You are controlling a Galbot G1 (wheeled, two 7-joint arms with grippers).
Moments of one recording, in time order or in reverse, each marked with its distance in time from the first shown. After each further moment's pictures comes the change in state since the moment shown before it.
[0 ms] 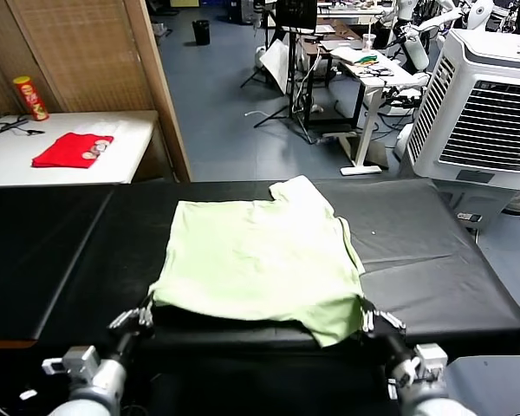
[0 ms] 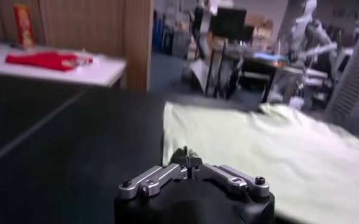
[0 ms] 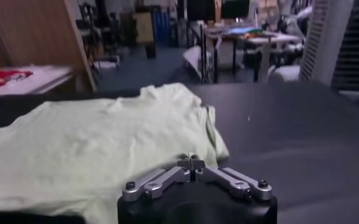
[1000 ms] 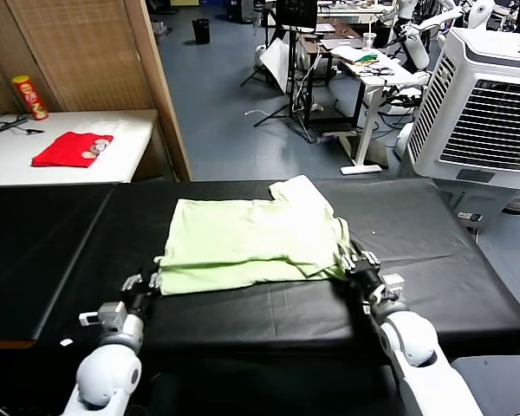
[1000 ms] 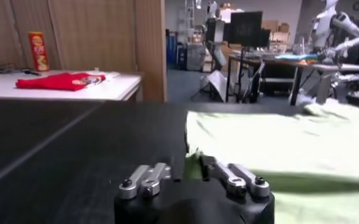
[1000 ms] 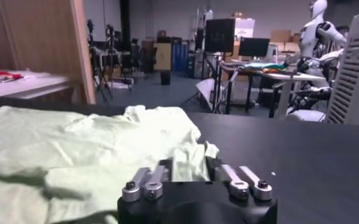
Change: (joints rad) left arm -0.248 0.002 0.057 0.306 0.134 -0.041 0.020; right arm 0.084 -0.046 -0.058 -0.127 -0.052 -0.010 -0.058
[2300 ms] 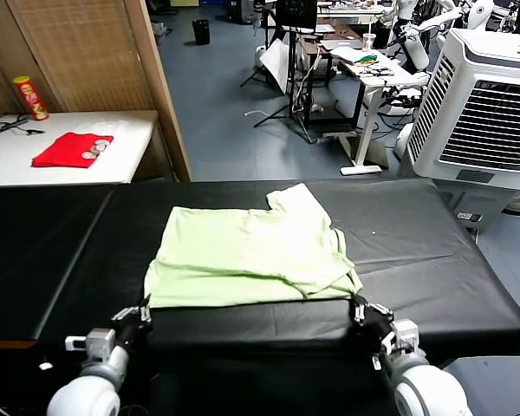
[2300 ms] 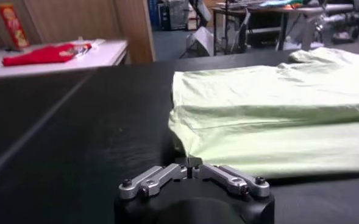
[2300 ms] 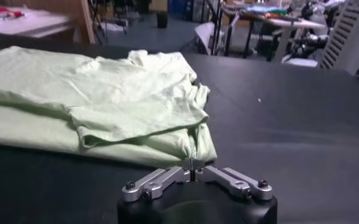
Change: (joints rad) left arm 0.232 0.121 -0.049 -0.184 0.002 0.128 0.015; right arm -0.349 0.011 0.058 0.322 0.010 -0.242 0.102
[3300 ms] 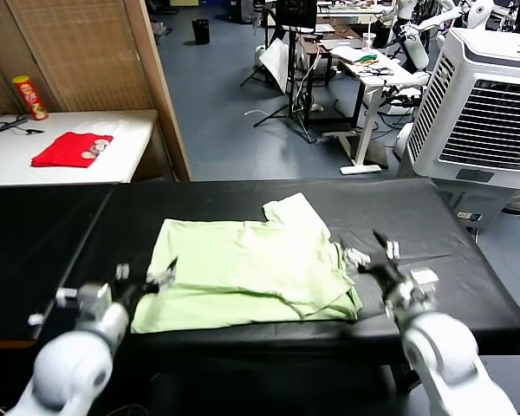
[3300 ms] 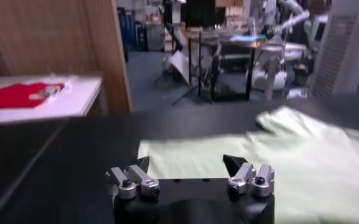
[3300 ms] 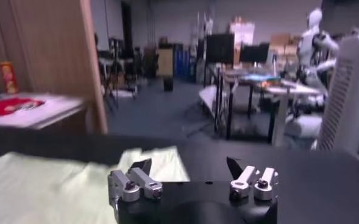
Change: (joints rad) left arm -0.382 0.098 0.088 0.005 -0.281 0.220 -0.074; right arm 0.799 -0.058 -0.206 -0.487 0.158 0.076 0.029
